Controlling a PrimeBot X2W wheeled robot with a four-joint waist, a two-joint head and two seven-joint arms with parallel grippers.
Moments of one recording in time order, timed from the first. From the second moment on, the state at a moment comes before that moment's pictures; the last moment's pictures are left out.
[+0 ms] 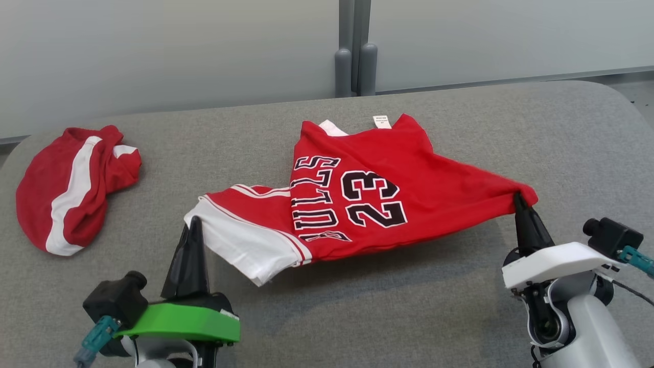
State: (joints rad) left arm 0.00 0.07 -0.20 -0.05 -0.50 0.07 -0.13; right arm -0.22 -0.05 -0.03 0.36 0.60 0.13 -0.14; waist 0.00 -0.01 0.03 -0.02
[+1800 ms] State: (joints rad) left arm -1.41 0.23 -0.14 0.34 -0.37 -0.02 -0.23; right arm -1.33 -0.05 -0.01 0.53 0.43 0.13 -0.13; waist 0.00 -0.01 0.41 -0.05
